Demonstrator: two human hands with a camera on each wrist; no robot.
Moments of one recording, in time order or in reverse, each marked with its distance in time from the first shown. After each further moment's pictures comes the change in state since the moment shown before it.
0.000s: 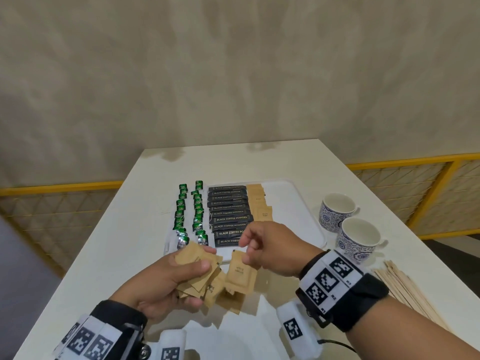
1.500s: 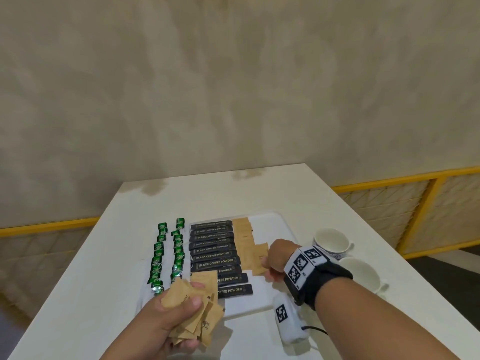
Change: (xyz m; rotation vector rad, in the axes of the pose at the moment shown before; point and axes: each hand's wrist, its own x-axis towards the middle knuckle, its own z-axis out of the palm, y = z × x) left_hand 0.037 0.019 0.013 0.066 0.009 0.036; right_hand 0.096 0.048 -0.063 -0.055 0.025 0.737
